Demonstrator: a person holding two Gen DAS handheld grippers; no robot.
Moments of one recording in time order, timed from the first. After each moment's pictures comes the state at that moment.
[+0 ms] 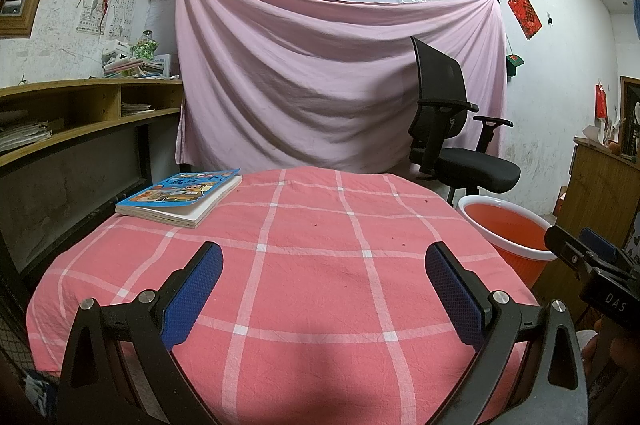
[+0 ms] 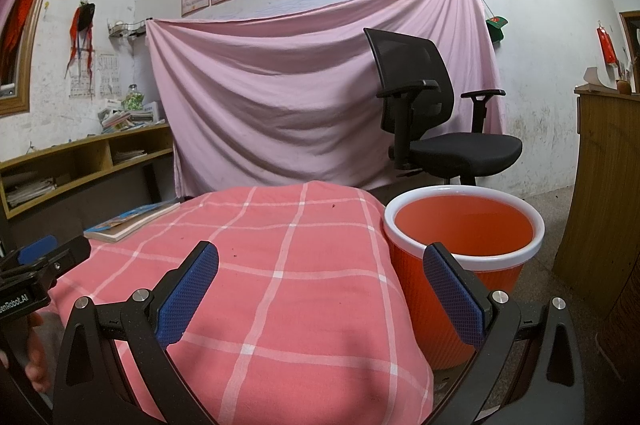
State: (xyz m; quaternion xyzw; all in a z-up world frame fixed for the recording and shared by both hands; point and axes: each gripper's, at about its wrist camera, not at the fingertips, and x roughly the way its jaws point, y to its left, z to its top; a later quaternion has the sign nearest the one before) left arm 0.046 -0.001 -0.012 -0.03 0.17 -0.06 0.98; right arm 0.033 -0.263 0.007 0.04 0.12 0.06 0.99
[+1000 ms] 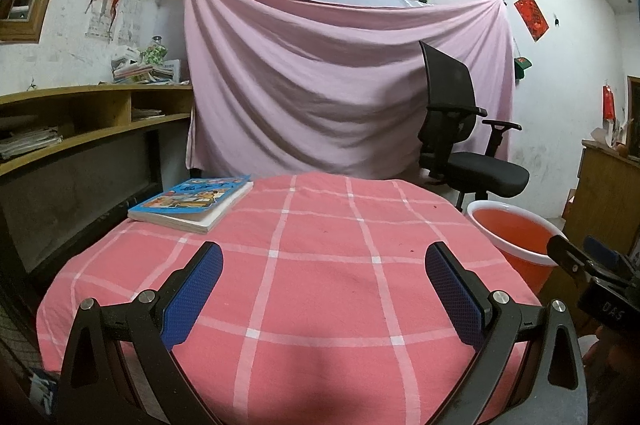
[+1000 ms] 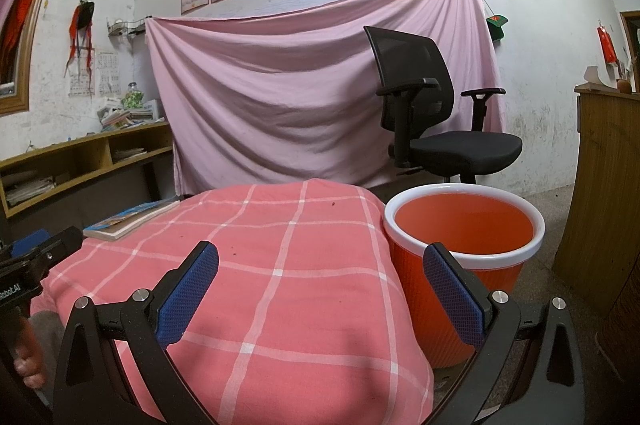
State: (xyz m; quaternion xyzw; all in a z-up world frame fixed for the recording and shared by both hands) left arm 0.044 0.006 -0.008 -0.03 0.16 -0.04 0.99; right arm 0.032 -0.263 0.009 0.04 0.12 0.06 0.99
